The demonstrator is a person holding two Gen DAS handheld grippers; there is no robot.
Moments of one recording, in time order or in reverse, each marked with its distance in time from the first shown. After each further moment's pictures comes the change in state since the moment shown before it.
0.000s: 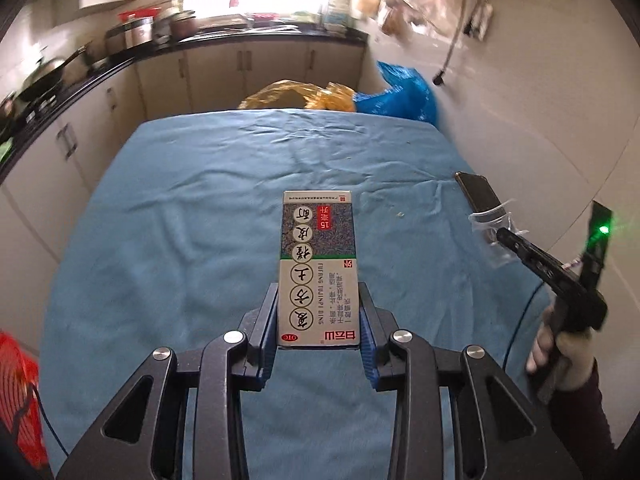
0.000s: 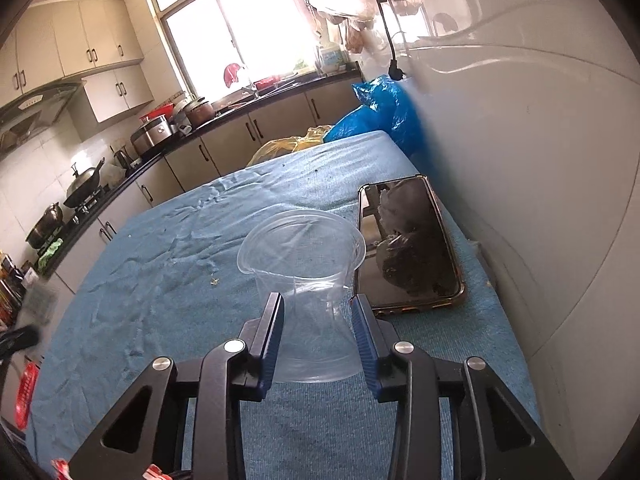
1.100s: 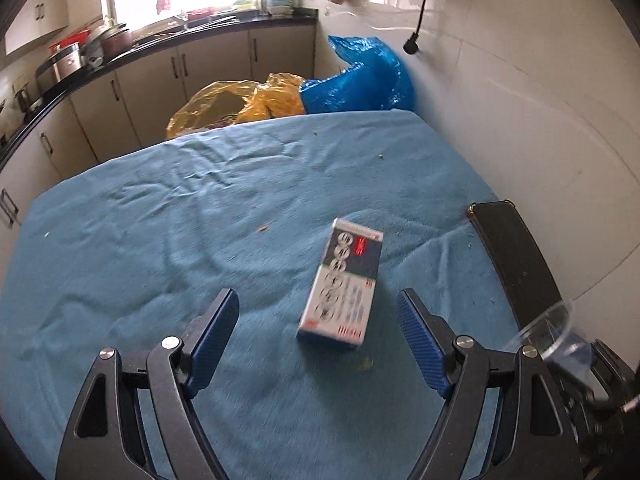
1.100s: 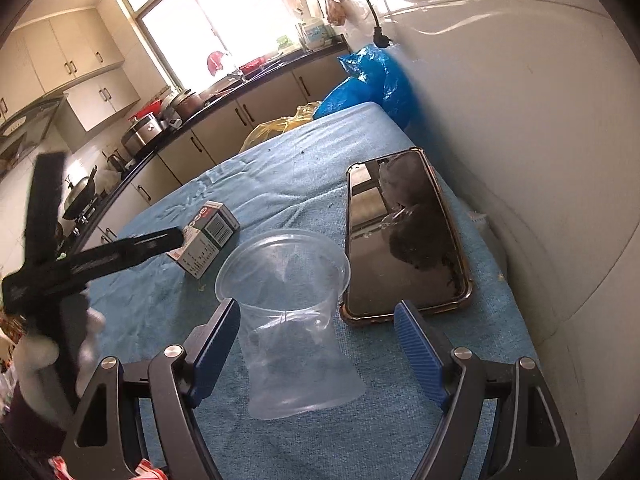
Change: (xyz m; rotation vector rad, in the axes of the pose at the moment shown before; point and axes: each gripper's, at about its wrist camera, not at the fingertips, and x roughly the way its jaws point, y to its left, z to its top) left arm 0.200 -0.096 0.121 0.185 0.068 -0.057; right arm 0.031 -0.023 0.016 0.095 0.090 0.033
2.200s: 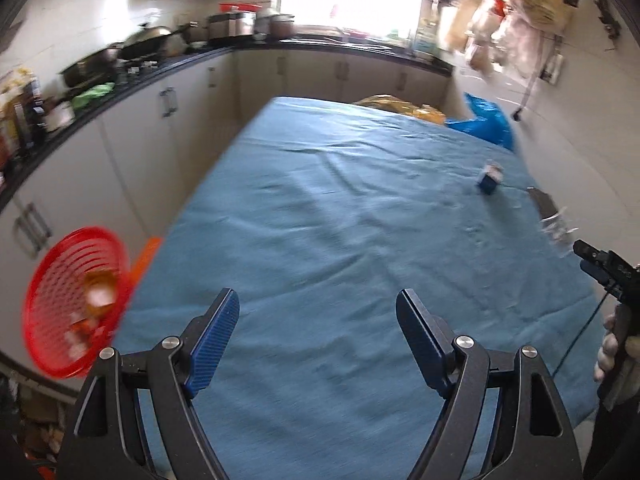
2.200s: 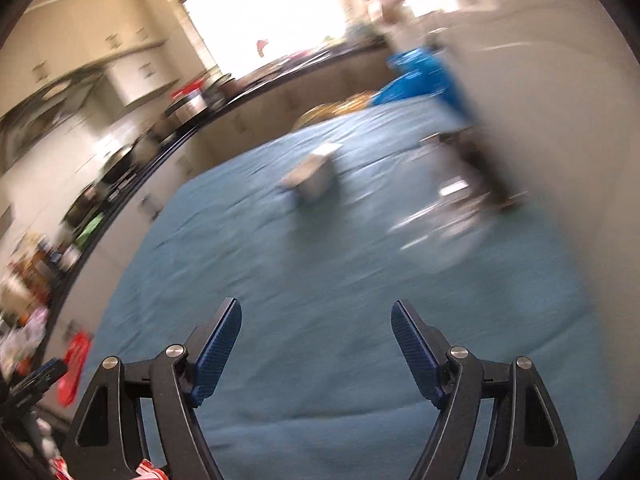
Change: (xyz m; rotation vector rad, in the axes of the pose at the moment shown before) left arm -0.268 0.140 -0.265 -0.355 -0.124 0.228; right arm -0.085 0.059 -0.056 -0.030 -0.017 0.017
